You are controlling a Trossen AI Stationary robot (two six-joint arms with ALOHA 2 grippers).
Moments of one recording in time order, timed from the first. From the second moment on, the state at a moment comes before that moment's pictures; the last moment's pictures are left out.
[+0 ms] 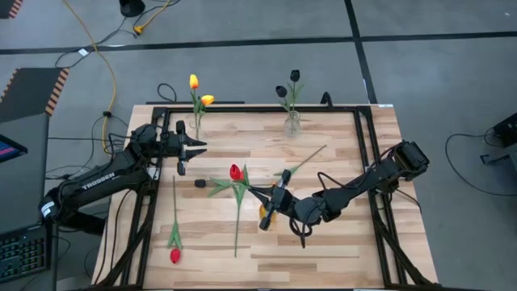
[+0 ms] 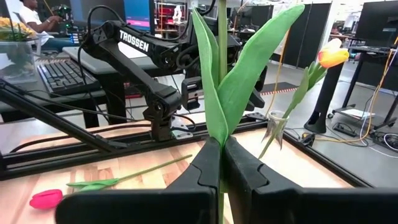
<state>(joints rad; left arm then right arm) 0.70 0.50 0.24 0.15 0.56 0.17 0.45 1.72 1.14 0.53 0.89 0.02</state>
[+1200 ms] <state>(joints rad) 0.70 0.50 0.24 0.15 0.56 0.17 0.55 1.50 1.14 0.04 0.89 0.15</state>
